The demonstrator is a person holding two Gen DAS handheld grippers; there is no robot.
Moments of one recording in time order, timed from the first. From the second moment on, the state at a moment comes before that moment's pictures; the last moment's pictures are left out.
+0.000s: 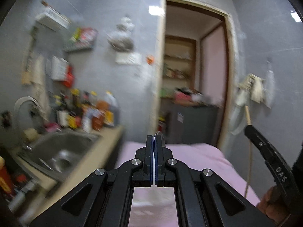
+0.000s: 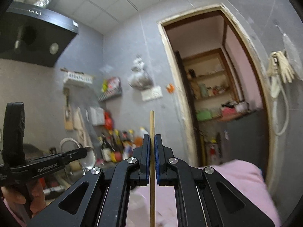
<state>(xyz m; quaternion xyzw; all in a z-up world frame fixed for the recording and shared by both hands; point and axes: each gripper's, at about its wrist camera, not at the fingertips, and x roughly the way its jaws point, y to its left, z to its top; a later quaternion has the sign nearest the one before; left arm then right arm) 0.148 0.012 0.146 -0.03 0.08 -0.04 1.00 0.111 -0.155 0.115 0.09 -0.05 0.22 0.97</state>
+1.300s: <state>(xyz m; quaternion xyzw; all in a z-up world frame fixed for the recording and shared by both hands) 0.217 0.087 0.077 -0.07 0.16 0.02 0.98 0.185 -0.081 0.073 0.04 0.05 0.21 0.97</state>
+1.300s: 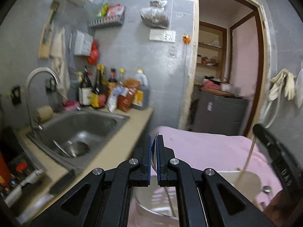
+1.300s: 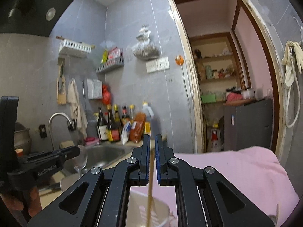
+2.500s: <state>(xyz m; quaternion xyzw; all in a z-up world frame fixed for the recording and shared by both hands) 0.158 -0.030 0.094 -0.08 0.13 -0.15 0.98 0.090 -0.242 0.092 0.01 0.04 0.09 0.99</state>
